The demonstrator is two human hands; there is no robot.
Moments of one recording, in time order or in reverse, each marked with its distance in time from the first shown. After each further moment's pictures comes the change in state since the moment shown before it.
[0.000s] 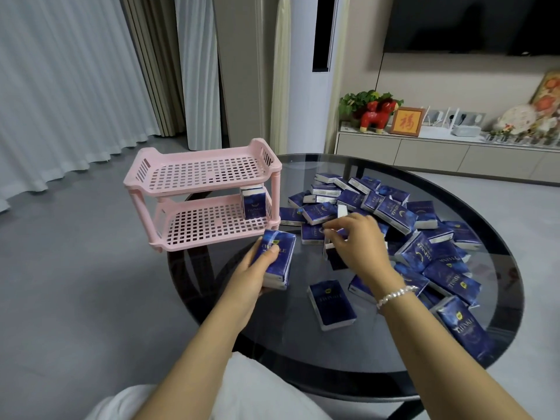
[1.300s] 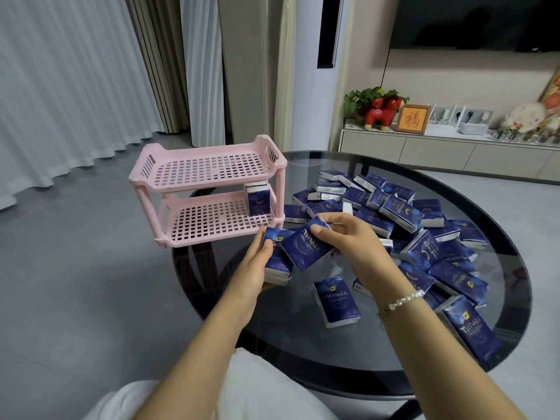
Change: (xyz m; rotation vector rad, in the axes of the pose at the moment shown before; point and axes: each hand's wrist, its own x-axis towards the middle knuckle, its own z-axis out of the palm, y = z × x) left_hand 0.008 -0.004 -0.007 0.126 0.013 0.004; right_hand -0.014 -0.025 -0.007 0.979 -0.280 0.249
